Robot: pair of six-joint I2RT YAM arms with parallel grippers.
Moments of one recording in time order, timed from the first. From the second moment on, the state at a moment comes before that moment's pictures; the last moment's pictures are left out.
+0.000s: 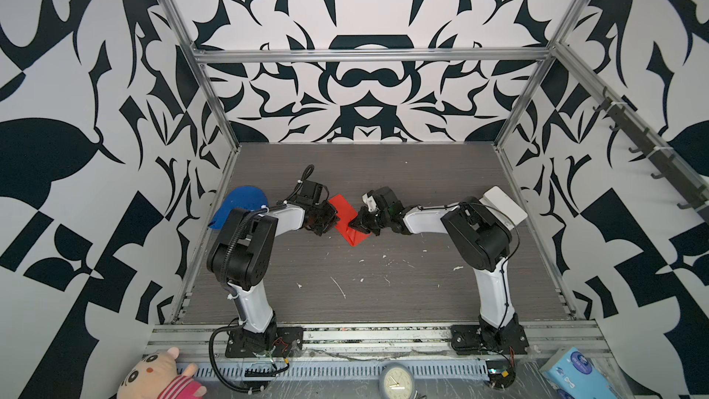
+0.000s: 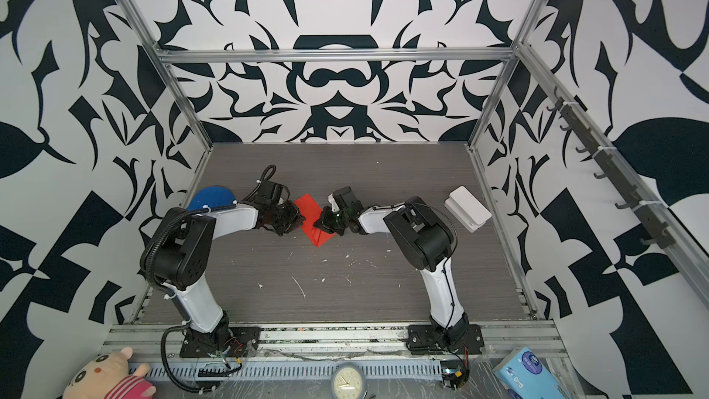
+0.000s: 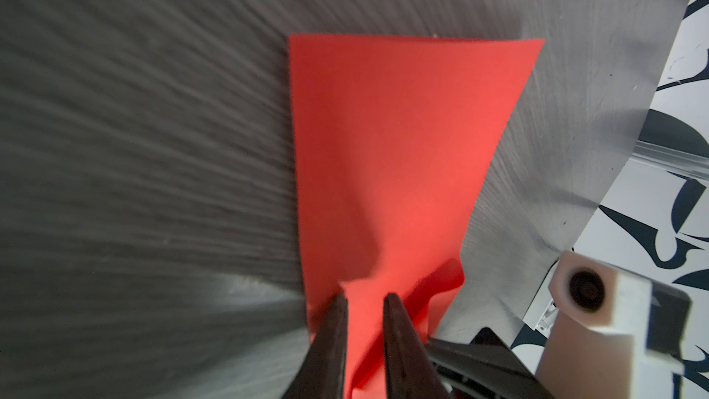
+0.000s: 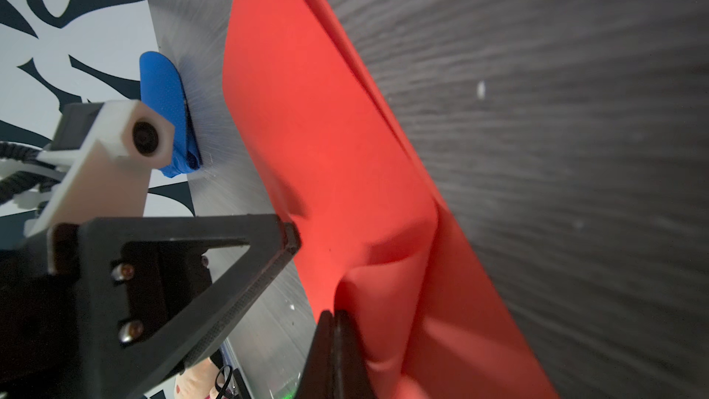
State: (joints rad) left arm -0.35 1.79 0.94 -0.15 0.37 -1.11; right arm 0.67 2.09 1.17 0.18 -0.52 1.03
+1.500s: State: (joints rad) left arm -0.35 1.80 0.94 -0.15 0.38 -1.10; right arm 0.67 2.16 1.20 0.27 -0.59 0.97
